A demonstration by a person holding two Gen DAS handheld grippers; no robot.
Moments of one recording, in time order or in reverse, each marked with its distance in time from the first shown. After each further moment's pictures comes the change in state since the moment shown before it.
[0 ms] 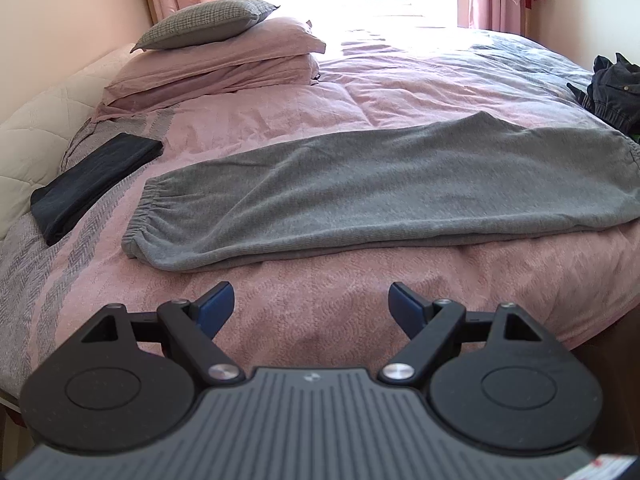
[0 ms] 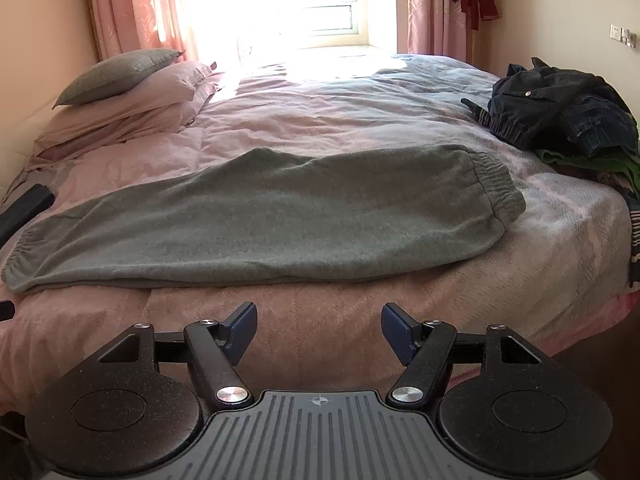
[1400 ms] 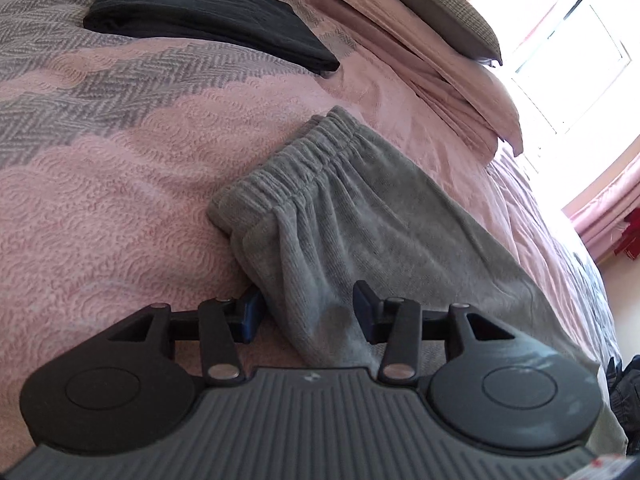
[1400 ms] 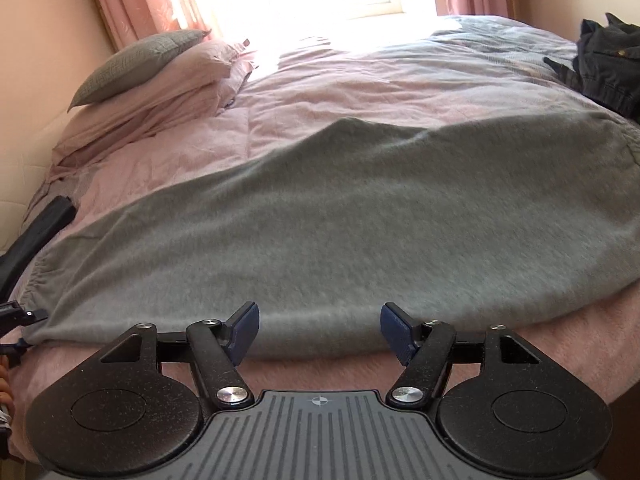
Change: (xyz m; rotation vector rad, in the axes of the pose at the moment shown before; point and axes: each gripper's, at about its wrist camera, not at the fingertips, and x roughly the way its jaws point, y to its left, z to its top) left arm 0.197 0.229 -0.027 -0.844 -0.009 -0.089; right arm 0.139 0.081 0.034 0.065 0.068 0.162
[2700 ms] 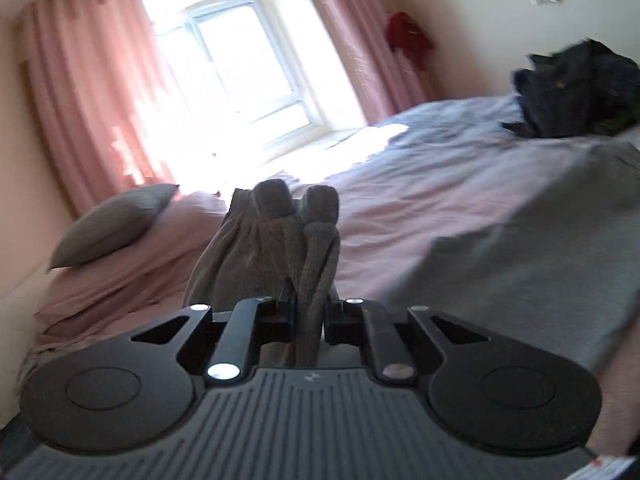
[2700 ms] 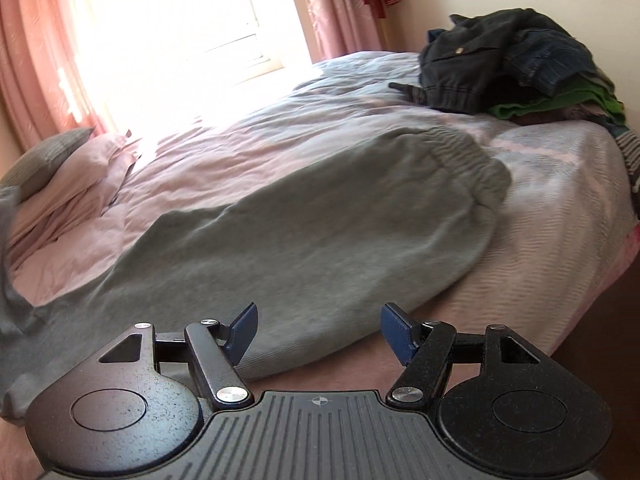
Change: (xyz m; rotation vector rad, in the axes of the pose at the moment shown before) left arm -0.060 -0.333 -0.182 1.266 -0.347 -0.236; right arm -0.076 -0.132 -0.007 0.250 -0.205 -0.243
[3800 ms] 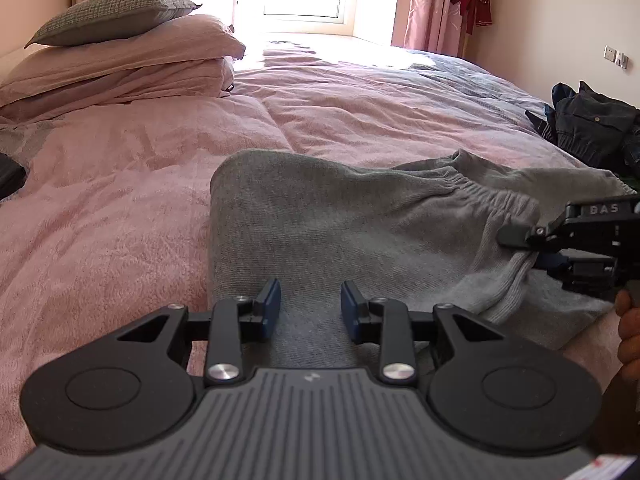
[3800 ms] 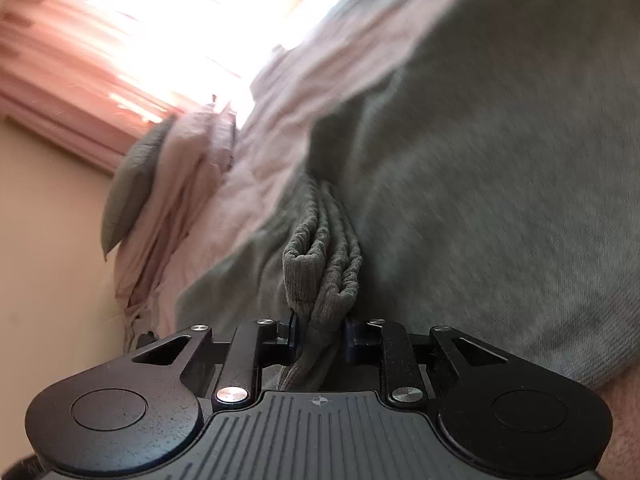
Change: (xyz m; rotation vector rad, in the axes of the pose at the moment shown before) left arm 0.018 0.088 -0.086 -0.485 0.298 -0.132; right arm 0.112 0.097 -0.009 0.303 0.228 0.497
